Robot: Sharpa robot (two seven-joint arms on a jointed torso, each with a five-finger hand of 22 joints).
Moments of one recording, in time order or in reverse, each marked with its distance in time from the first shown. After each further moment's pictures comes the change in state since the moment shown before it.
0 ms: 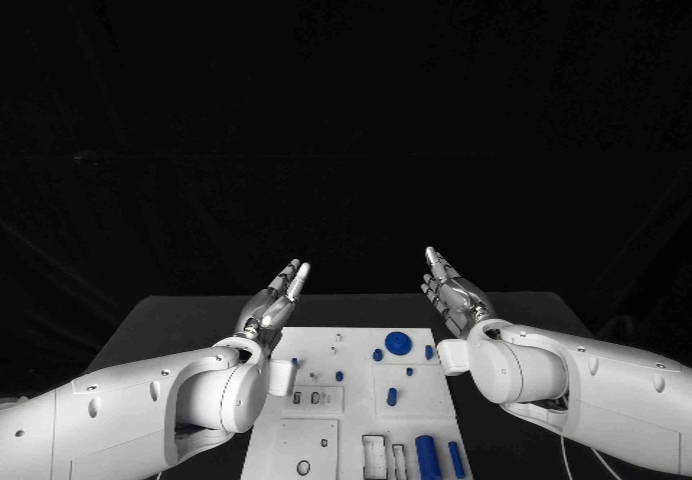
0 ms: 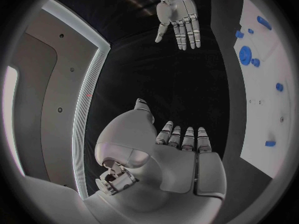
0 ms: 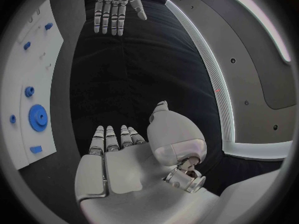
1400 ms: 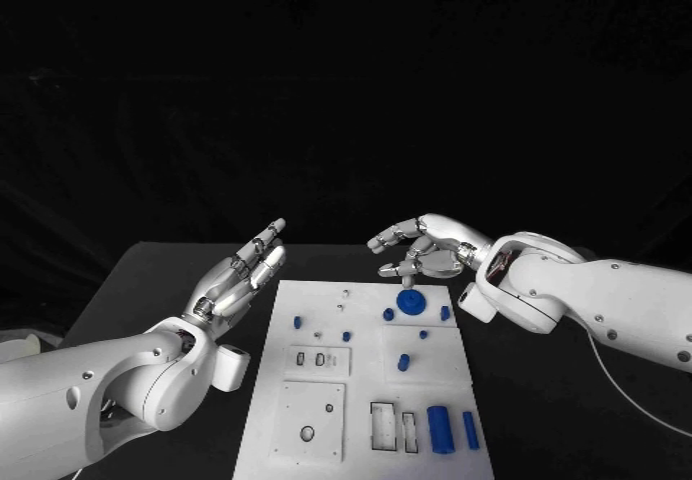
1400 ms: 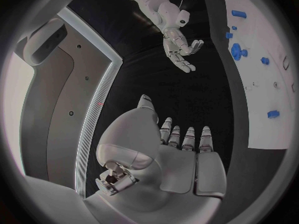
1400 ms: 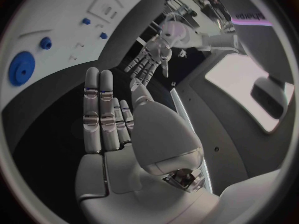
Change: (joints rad) left arm 0.060 -0.210 -0.032 0.122 -0.267 0.193 0.136; left_hand 0.121 -0.018 0.012 -0.001 0.063 0.104 -0.003 0.009 0.009 0.004 -0.010 0.000 0.000 0.001 0.025 0.000 -0.001 0.046 0.000 0.115 0.000 0.000; right arm 0.222 -0.045 -0.027 0.007 -1.083 0.253 -0.175; right_hand 0.565 -0.131 0.221 -0.258 0.195 0.703 0.197 0.236 0.109 0.690 0.243 0.258 0.101 1.274 0.039 0.486 0.264 0.008 1.192 0.141 0.485 0.204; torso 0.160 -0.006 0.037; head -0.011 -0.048
